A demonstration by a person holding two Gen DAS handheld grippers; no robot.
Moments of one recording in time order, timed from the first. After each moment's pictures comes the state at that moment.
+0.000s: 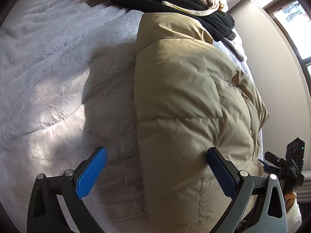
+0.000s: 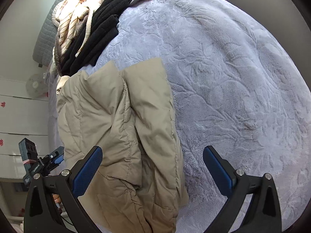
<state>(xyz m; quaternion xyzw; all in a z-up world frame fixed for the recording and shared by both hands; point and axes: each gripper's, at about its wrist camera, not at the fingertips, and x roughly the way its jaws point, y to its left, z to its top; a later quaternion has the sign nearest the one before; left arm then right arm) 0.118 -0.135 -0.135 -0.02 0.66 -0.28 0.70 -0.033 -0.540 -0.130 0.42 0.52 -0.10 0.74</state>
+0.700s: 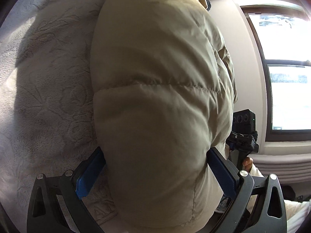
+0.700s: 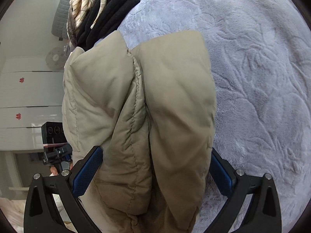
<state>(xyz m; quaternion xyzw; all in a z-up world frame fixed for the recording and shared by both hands) 0.121 -0.138 -0.202 -0.15 0.70 -0.43 0.55 0.029 -0.537 -0.185 0.43 0.56 0.05 0.70</state>
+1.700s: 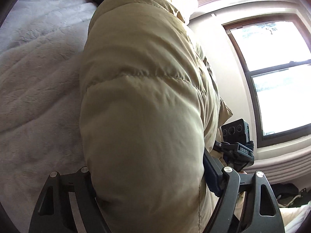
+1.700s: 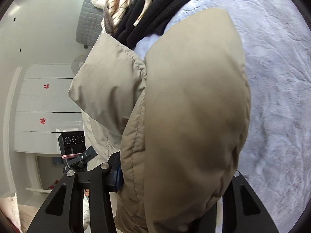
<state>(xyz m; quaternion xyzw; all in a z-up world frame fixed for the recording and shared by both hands) 0.131 -0.078 -0.121 -0.18 0.63 -0.44 0.62 0.064 -0.438 -0.135 0.48 0.49 0.11 0.72</state>
